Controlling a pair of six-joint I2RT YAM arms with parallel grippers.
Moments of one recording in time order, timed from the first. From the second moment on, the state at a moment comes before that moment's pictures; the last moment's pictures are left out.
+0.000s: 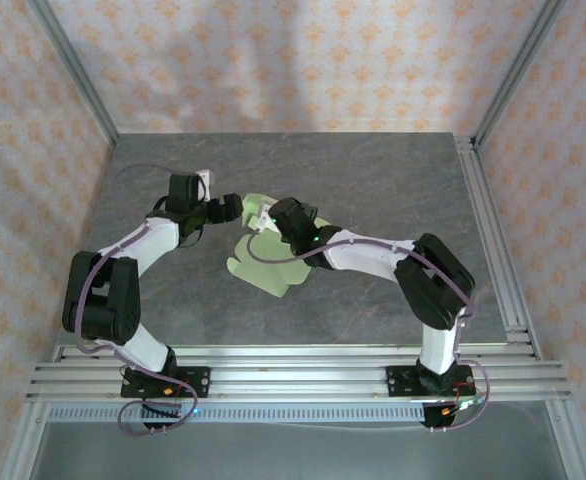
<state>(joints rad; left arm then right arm) -0.08 1.59 0.95 -0.12 0.21 -0.33 0.86 1.86 1.22 -0.02 0.63 -0.83</state>
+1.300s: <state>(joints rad) -0.05 1.63 0.96 -0.14 0.18 -0.32 0.90 2.04 1.10 0.60 0.83 -1.27</state>
